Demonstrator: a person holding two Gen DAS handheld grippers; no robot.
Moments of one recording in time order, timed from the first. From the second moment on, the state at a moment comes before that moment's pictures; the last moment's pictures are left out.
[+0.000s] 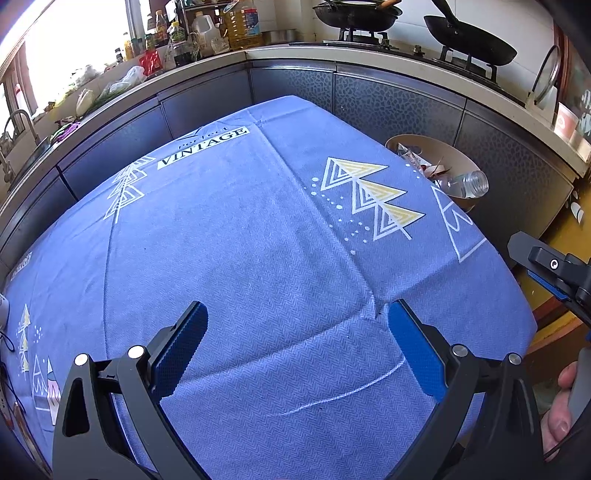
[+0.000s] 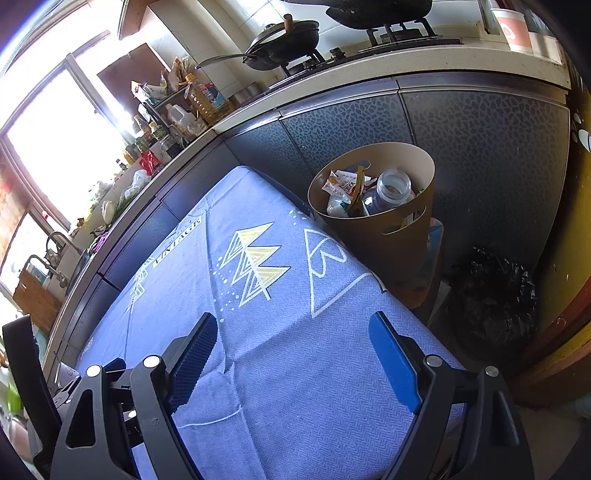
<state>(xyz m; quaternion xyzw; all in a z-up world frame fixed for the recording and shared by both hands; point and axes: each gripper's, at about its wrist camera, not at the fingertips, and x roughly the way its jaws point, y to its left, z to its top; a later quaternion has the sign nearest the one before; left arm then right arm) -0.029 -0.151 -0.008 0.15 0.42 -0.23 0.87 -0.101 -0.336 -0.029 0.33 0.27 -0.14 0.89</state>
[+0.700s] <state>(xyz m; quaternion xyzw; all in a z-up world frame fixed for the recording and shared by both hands) -0.031 -0.152 -0.009 0.16 0.42 -0.24 0.86 -0.102 -0.335 -0.032 0.33 0.27 -0.14 0.89</state>
